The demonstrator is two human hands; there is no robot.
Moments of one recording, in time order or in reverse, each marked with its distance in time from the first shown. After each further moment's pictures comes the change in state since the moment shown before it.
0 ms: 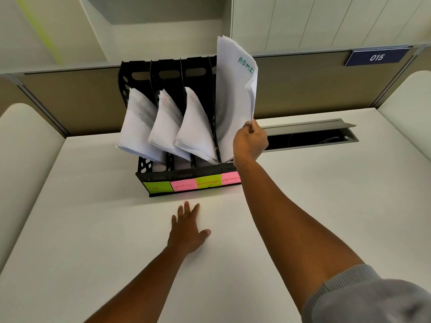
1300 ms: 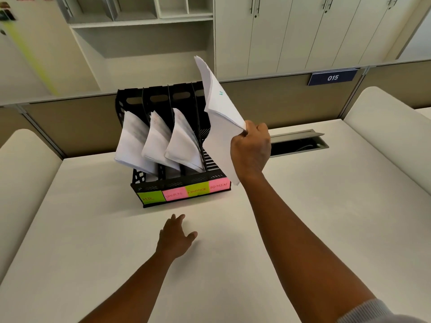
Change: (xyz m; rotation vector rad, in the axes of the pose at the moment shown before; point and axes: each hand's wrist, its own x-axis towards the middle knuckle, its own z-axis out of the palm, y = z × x) left_hand -0.035 0.008 -0.027 -0.161 0.054 -0.050; right_hand -0.040 -0.064 -0.094 -0.459 0.058 -0.491
